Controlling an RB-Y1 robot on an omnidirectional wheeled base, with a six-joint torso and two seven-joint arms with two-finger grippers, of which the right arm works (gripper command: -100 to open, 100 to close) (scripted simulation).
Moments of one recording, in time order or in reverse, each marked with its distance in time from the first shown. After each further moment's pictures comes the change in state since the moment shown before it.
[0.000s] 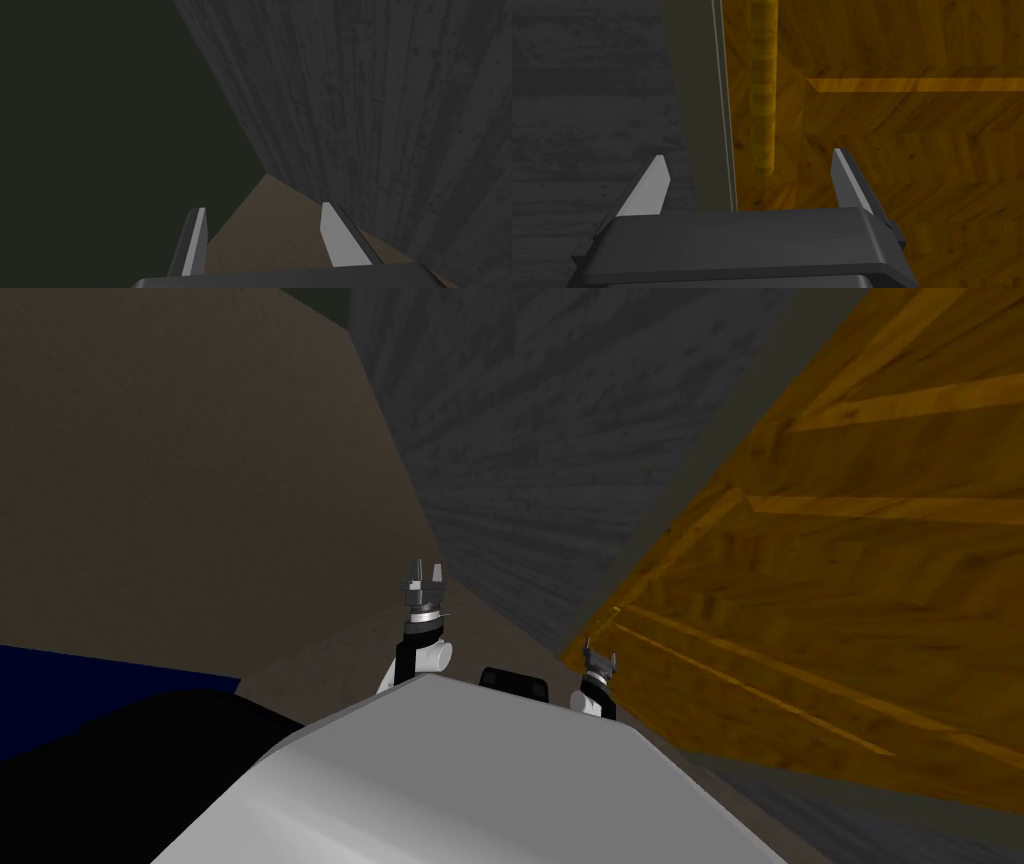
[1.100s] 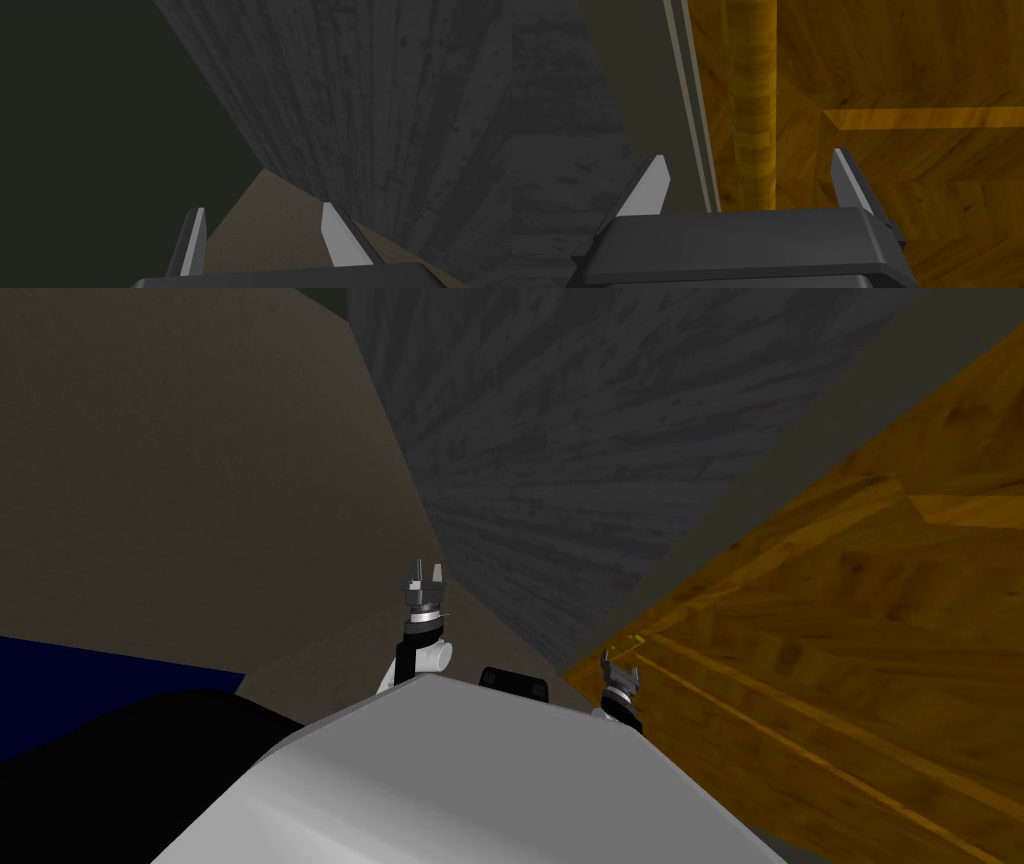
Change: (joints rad) arm 0.020 -0.129 -0.002 0.100 -0.029 -0.031 -0.187
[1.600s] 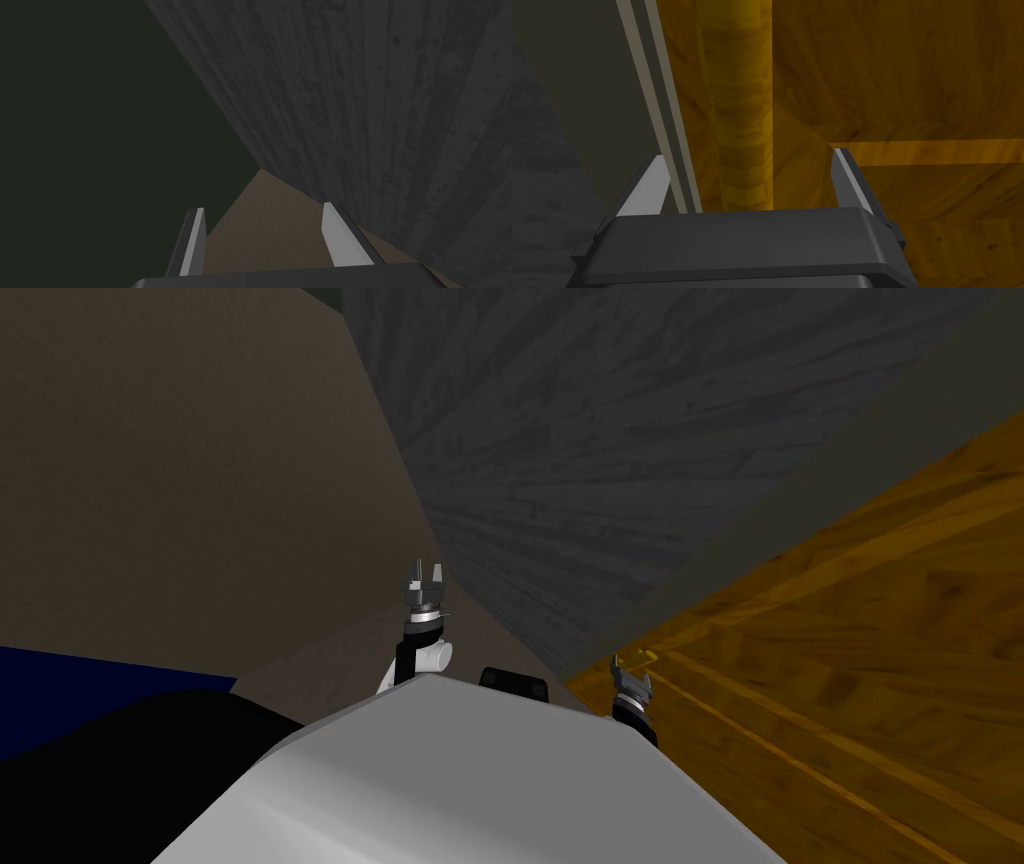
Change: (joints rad) arm 0.012 -0.057 -0.002 0.037 -0.005 -0.014 -0.079
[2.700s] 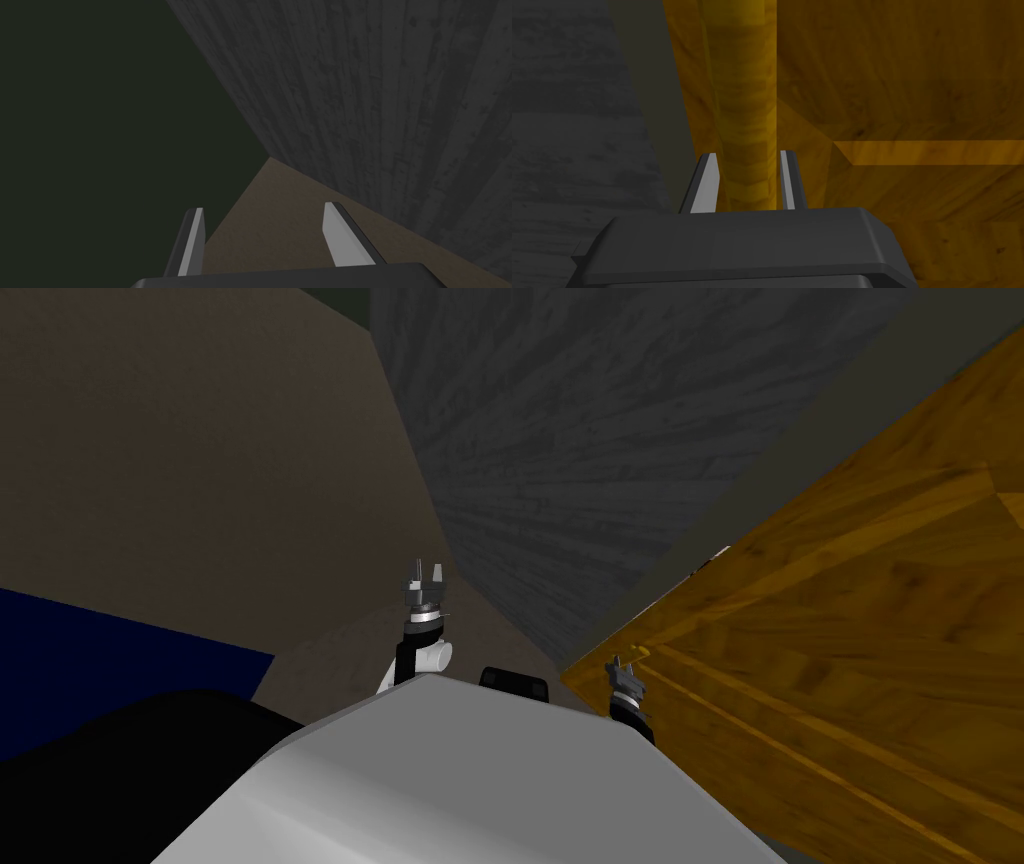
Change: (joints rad) arm 0.006 -0.021 0.054 -0.027 0.029 0.000 -0.025
